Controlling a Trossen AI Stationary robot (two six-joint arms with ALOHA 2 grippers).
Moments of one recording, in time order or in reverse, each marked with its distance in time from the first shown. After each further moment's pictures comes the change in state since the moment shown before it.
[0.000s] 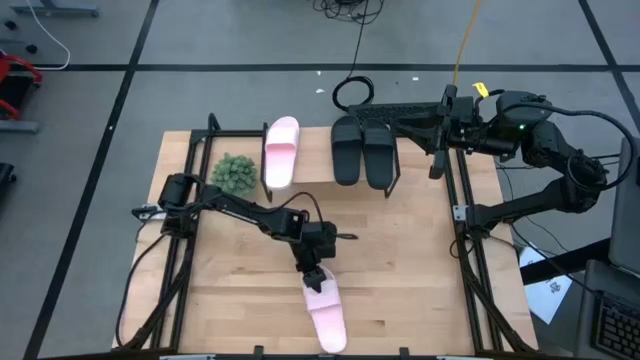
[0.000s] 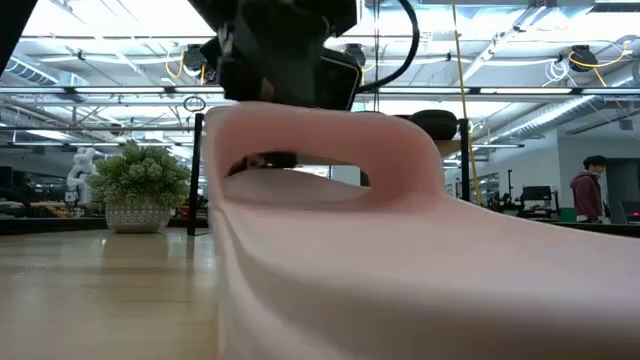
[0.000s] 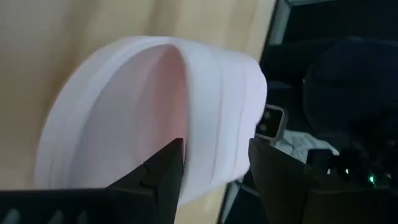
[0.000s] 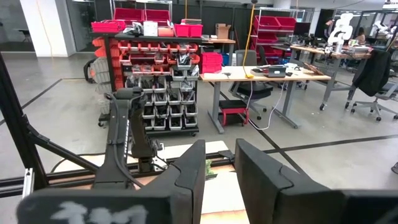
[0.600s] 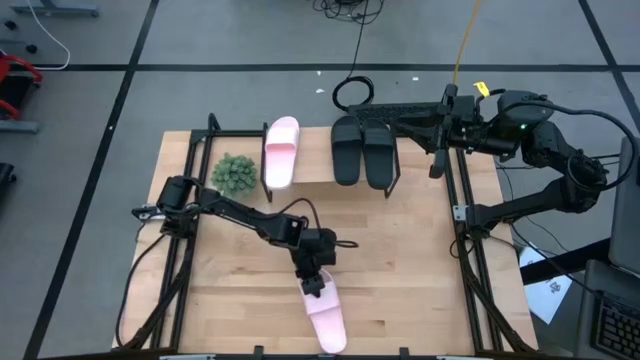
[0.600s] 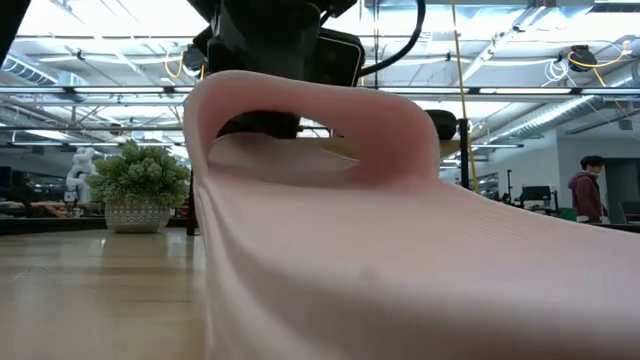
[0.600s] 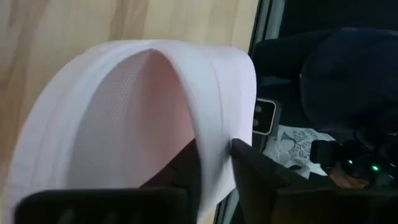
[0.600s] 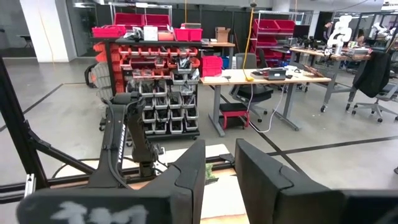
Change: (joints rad) left arm -0.054 0.000 0.000 0.050 -0.004 -0.013; right arm 0.000 0.000 0.000 0.016 0.000 0.010
